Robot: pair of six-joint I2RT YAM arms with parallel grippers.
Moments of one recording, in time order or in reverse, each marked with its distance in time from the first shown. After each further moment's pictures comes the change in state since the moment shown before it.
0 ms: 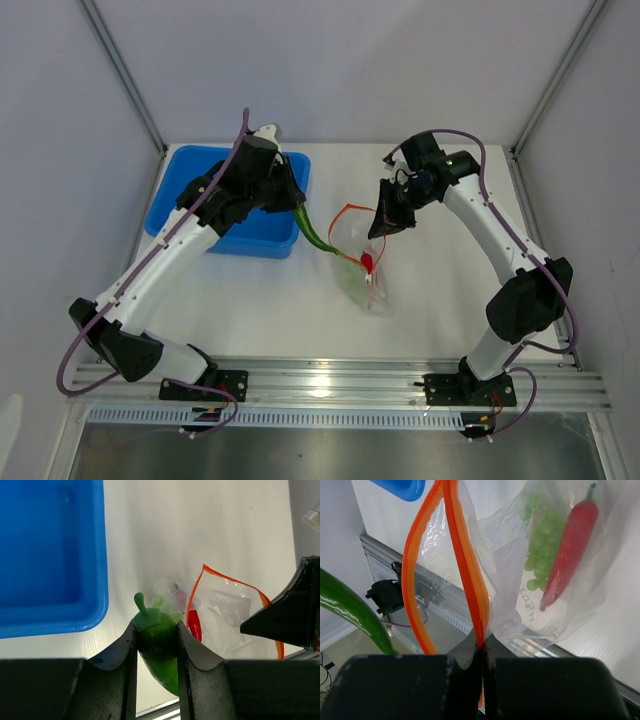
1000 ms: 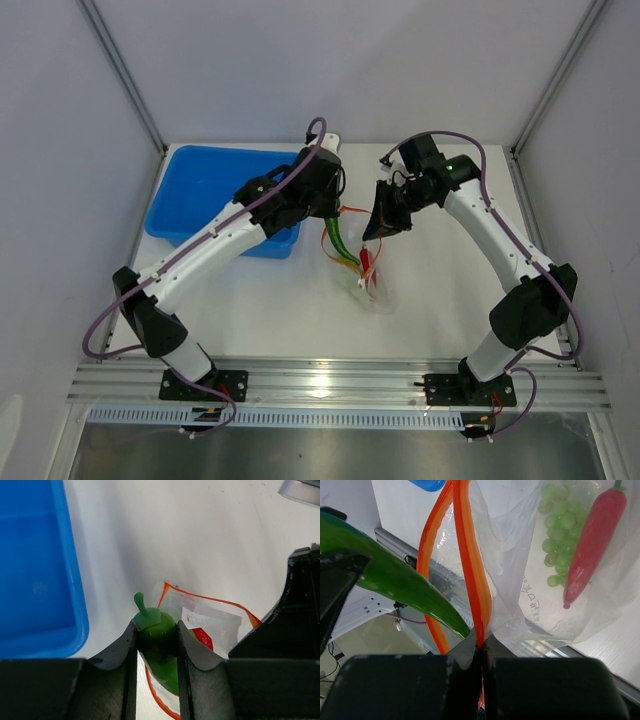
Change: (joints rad) left arm -0.225 0.201 0.149 0.006 -0.233 0.124; right arm 0.031 -0.042 -0.034 0.042 -0.041 0.041
